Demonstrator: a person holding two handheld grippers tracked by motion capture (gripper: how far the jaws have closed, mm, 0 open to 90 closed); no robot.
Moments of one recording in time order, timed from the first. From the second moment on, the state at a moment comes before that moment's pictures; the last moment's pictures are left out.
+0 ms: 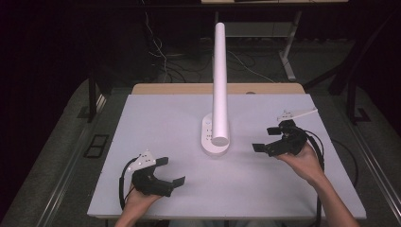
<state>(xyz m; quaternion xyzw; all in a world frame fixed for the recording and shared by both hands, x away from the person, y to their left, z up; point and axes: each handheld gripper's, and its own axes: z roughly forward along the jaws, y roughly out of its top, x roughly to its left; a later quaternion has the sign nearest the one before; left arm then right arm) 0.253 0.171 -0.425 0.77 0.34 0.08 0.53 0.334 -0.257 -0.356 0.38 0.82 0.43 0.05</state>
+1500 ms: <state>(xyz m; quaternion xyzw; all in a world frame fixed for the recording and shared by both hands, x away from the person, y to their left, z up) 0.254 0.173 -0.425 0.77 0.34 0.07 0.54 0.413 -0.191 -0.347 0.37 0.83 0.41 0.05</state>
